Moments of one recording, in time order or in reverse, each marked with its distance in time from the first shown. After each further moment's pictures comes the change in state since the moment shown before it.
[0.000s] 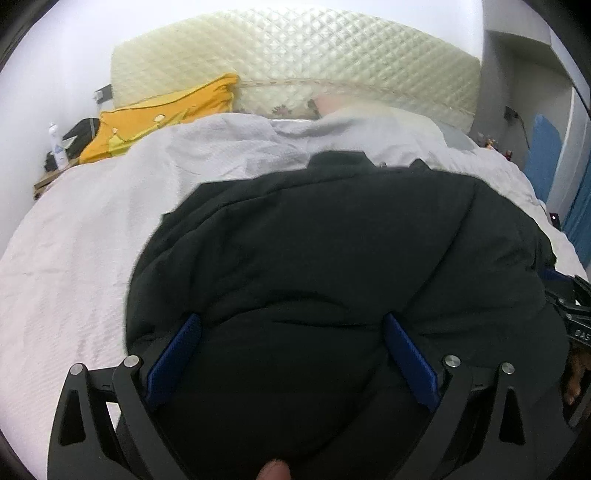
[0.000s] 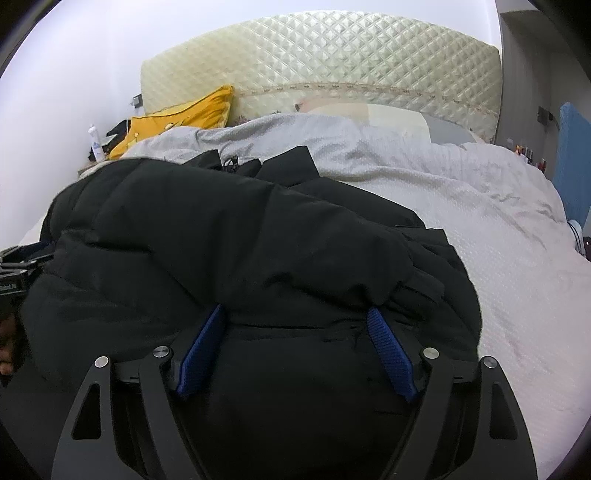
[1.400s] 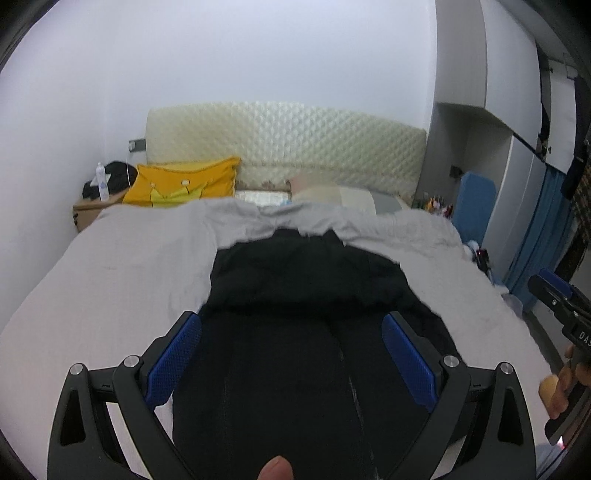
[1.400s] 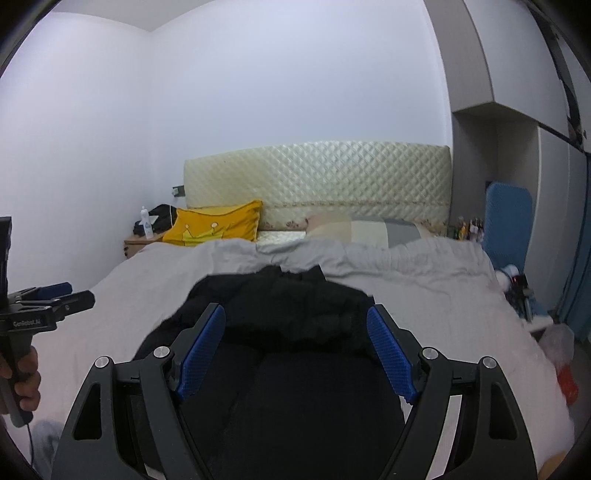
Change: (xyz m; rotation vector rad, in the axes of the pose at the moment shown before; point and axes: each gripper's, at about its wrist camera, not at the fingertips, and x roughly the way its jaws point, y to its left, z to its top) left arm -0.415 -0.048 -0.106 -0.046 -0.206 -0.086; right arm -0.400 0.070 -0.057 0.013 -0.343 -0.008
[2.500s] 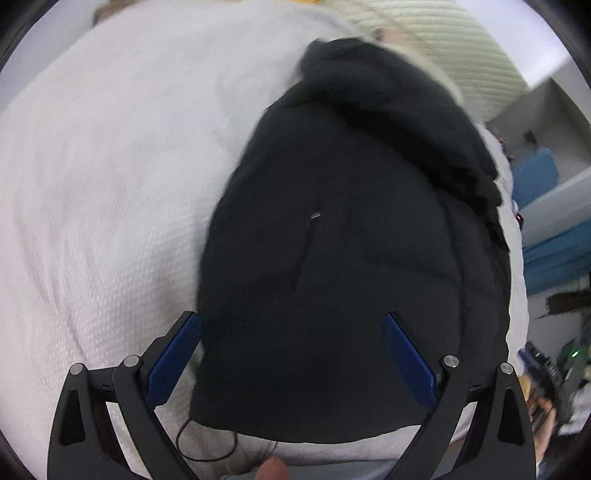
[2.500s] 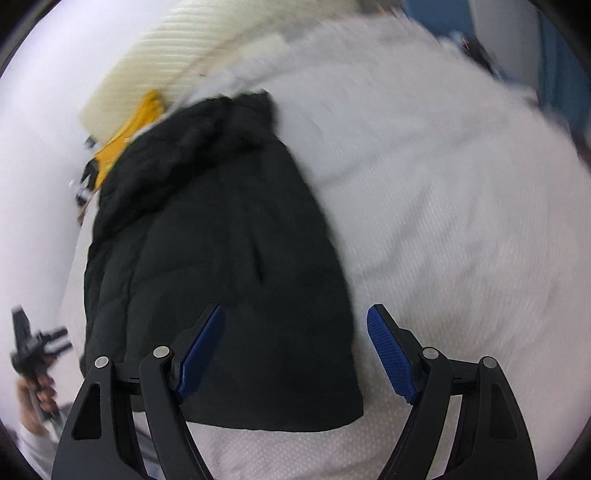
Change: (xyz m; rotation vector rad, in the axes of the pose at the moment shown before) left arm 0.164 0.170 -0.123 -0.408 0.672 -0.032; right arm 0.075 -0.177 -0.178 0.543 0.647 -0.037
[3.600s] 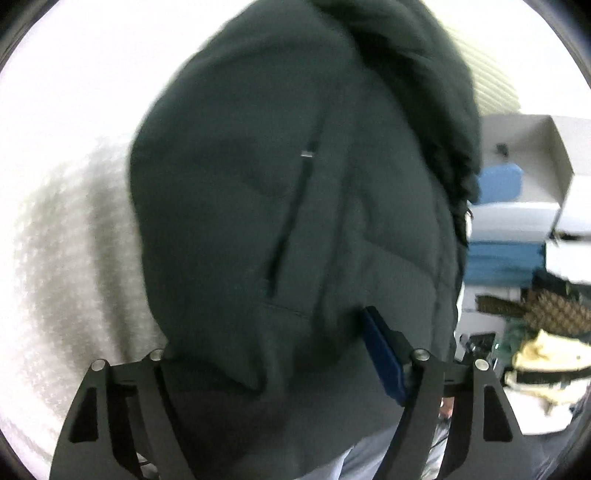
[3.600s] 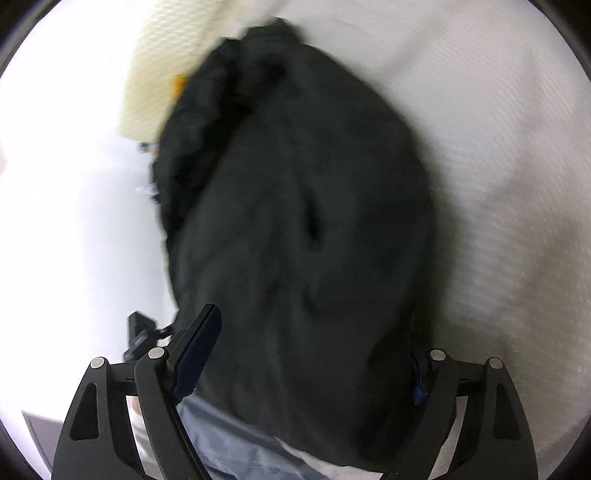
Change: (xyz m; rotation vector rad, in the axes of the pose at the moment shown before) left arm 0.086 0.008 0.017 -0.150 0.237 -0.293; right arm 0.067 -0.013 -0.004 0.202 0.268 0.407
